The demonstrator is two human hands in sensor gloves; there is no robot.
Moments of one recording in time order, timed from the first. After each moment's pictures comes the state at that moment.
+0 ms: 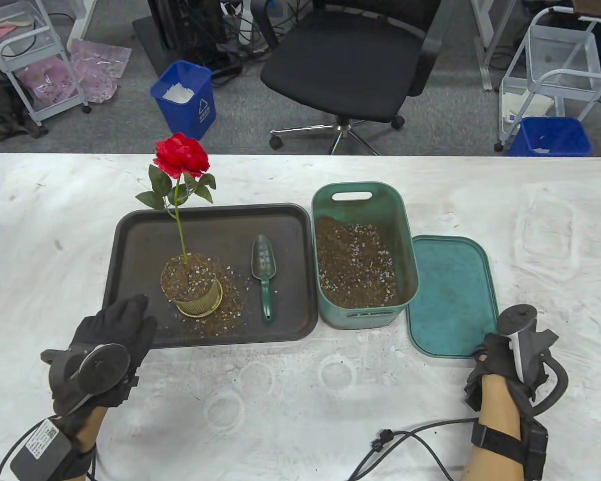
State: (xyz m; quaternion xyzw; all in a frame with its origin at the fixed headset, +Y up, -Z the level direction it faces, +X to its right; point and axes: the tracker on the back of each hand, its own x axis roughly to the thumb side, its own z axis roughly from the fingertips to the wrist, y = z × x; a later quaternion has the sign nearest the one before) left_hand -0.327 -0.668 -0.186 0.22 -0.06 0.06 0.97; right_hand 0.329 -0.757 -0.219 -0.44 0.06 0.90 0.07
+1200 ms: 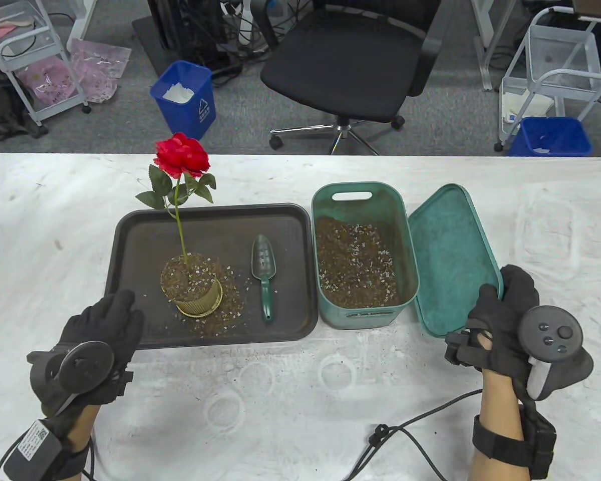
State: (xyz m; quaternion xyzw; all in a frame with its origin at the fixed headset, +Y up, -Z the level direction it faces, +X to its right) left_hand -0.342 -0.659 -0.185 0.24 -0.02 0.09 0.97; right_hand 0.262 -0.603 -0.192 -0.22 -0.31 0.88 0.29
